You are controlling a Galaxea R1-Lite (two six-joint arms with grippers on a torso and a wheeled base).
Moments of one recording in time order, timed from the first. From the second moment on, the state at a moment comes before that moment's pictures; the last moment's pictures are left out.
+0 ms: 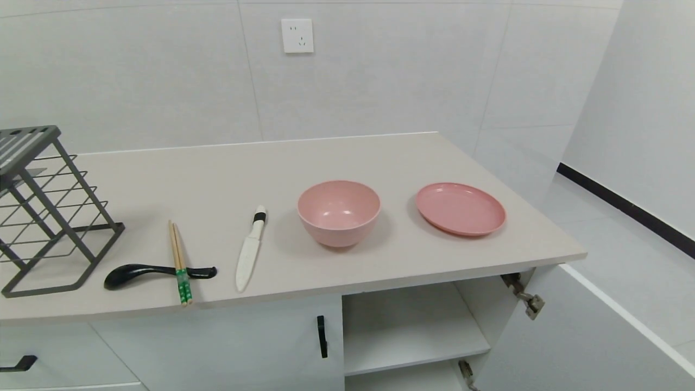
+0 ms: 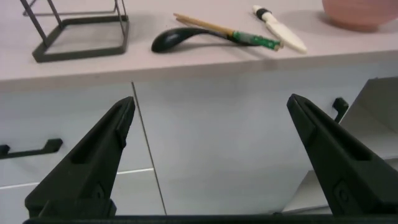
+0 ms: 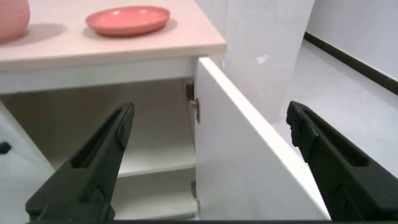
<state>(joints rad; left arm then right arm) 0.00 0.00 0.00 0.00 -0.03 0.01 0.00 0.00 0.00 0.01 0.00 0.00</state>
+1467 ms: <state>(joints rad) 0.00 0.00 0.00 0.00 -0.03 0.01 0.00 0.00 0.00 0.00 0.00 0.00</state>
